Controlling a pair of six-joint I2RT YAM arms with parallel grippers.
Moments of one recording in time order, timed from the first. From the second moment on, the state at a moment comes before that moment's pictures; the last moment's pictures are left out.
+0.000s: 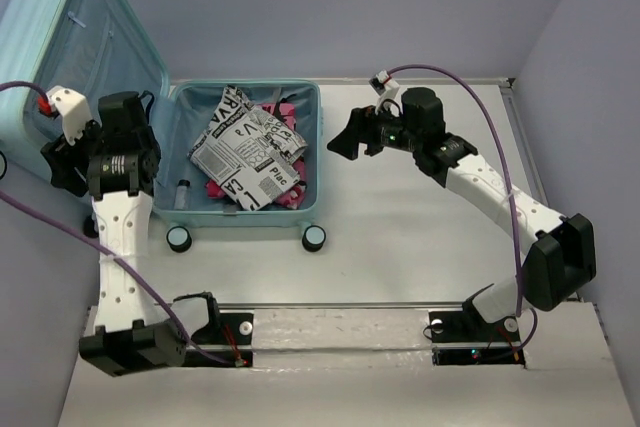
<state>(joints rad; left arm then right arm) 0.11 1.09 1.37 -0.83 -1.22 -0.30 0.52 1.47 1.27 -0.10 -0.47 0.38</state>
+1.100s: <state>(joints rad) -1.30 1.11 1.18 -0.40 -1.50 0.28 0.48 1.48 1.23 -0.11 -0.14 0.48</state>
